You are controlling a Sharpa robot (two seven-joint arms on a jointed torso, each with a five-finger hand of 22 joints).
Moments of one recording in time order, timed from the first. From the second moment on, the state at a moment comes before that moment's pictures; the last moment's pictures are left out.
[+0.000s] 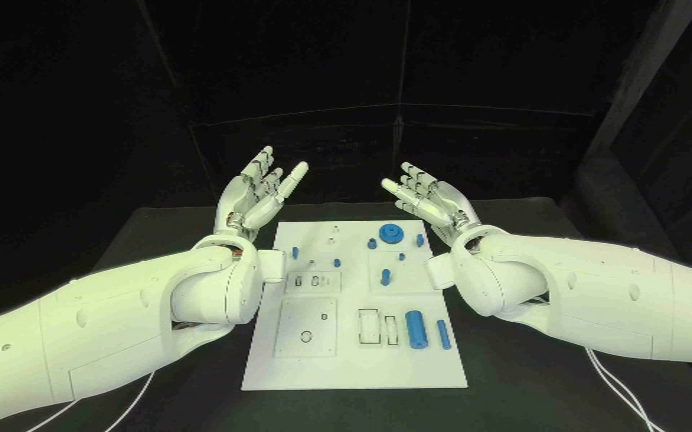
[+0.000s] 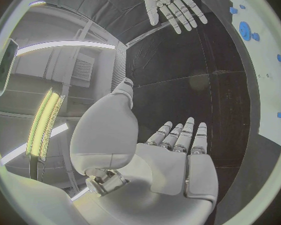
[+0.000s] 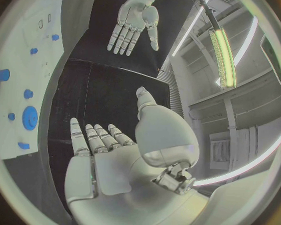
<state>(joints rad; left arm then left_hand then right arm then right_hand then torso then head) 1.11 -0.80 -0.06 1.61 0.03 -0.75 0.65 1.16 -0.17 -0.01 0.29 0.16 0.14 0.13 0.02 0.02 0.09 0.15 0.01 0.01 0.24 0.18 0.04 0.04 0.16 0.09 0.28 0.02 0.02 1.18 -0.77 -0.17 1.57 -0.13 -0.57 0.43 1.08 0.12 -0.14 0.05 0.30 0.08 0.13 0.01 0.01 0.11 0.20 0.01 0.02 0.12 0.19 0.02 0.02 0.05 0.26 0.28 0.03 0.04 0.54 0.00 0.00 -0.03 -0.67</state>
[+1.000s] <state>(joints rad) 1.12 -0.88 -0.06 1.62 0.05 -0.58 0.67 1.31 -0.04 0.07 0.23 0.15 0.77 0.19 0.15 0.07 0.84 0.22 0.17 0.06 0.89 0.18 0.20 0.12 0.16 0.71 0.29 0.26 0.13 1.25 -0.75 -0.17 1.37 -0.60 -0.45 0.37 1.36 0.15 -0.04 -0.23 0.26 0.85 0.21 0.12 0.06 0.94 0.18 0.15 0.06 0.97 0.15 0.16 0.06 0.16 0.79 0.26 0.27 0.12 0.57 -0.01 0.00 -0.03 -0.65</state>
